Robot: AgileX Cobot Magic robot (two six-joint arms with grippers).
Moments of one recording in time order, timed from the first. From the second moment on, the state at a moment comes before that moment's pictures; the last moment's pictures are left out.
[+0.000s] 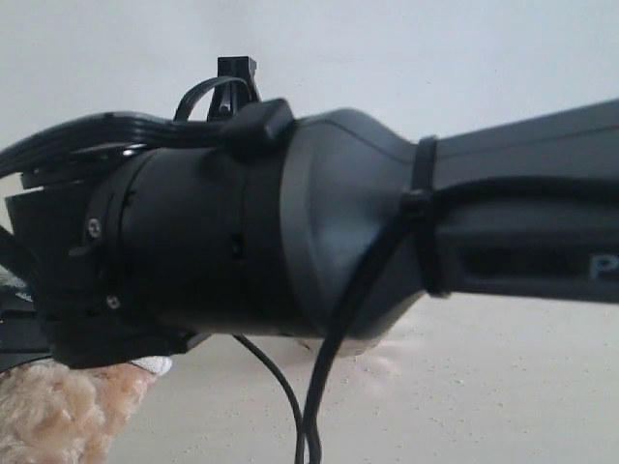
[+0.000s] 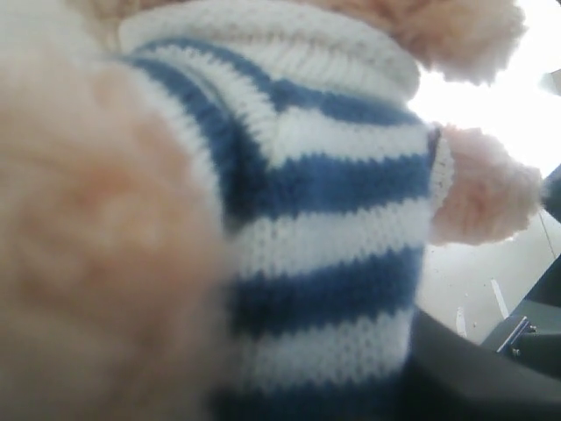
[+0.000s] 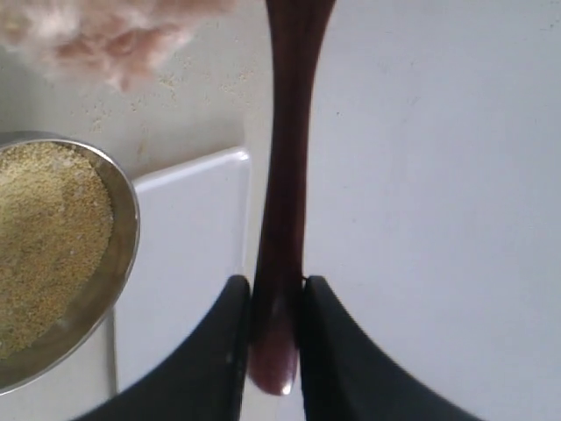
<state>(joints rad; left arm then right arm) 0.24 1.19 -0.38 -1.27 1.00 1.21 1.26 1.90 -1.47 -1.13 1.22 0.16</state>
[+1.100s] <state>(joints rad) 0.24 1.19 -0.38 -1.27 1.00 1.21 1.01 1.53 -1.28 -0.61 1.20 0.29</state>
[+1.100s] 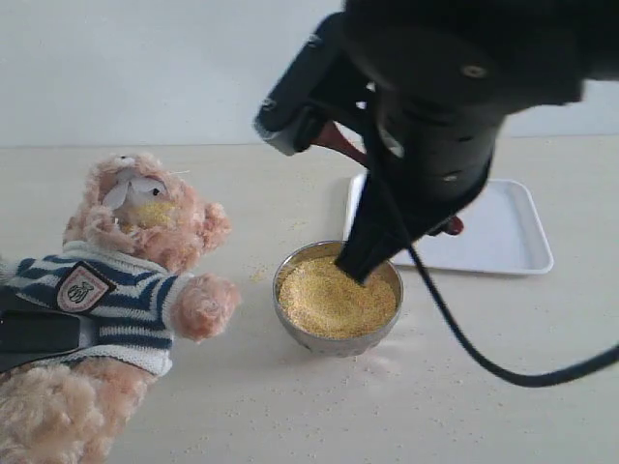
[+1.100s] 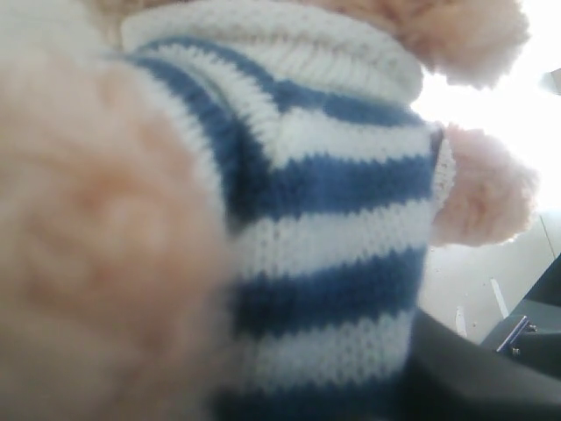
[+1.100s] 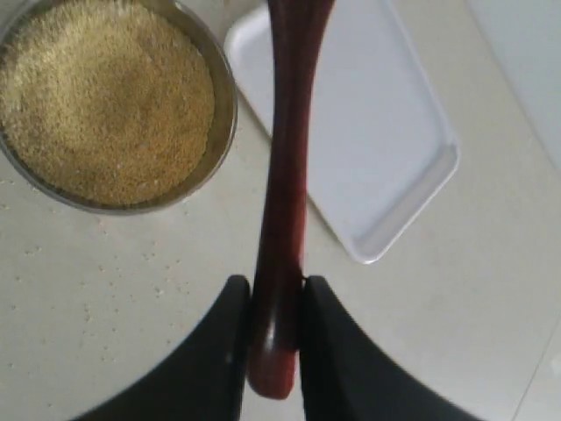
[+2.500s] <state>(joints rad) 0.24 1.19 -0.38 -1.27 1.00 1.21 0.36 1.70 -1.15 -0.19 0.75 0.21</state>
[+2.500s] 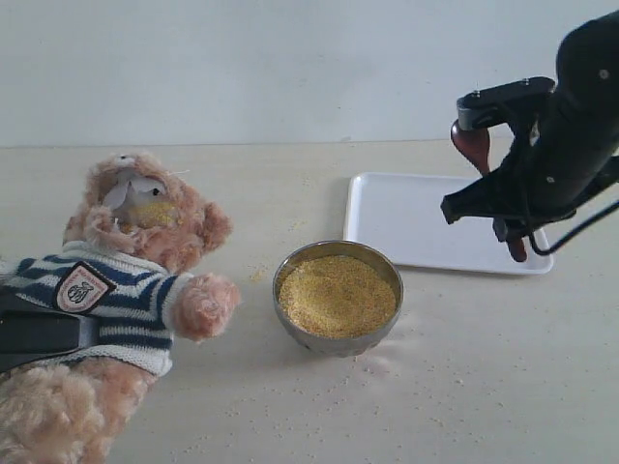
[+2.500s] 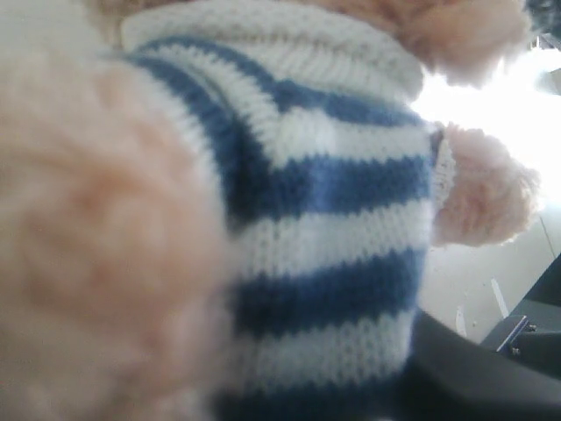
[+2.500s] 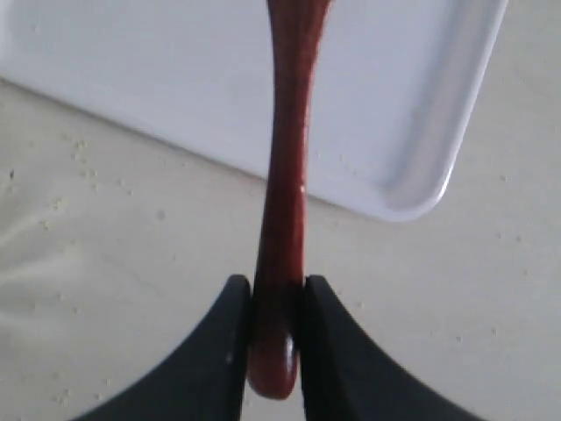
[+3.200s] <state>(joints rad) 0.24 1.19 -0.38 -1.27 1.00 1.21 0.25 2.07 -1.36 0.02 0.60 0.15</state>
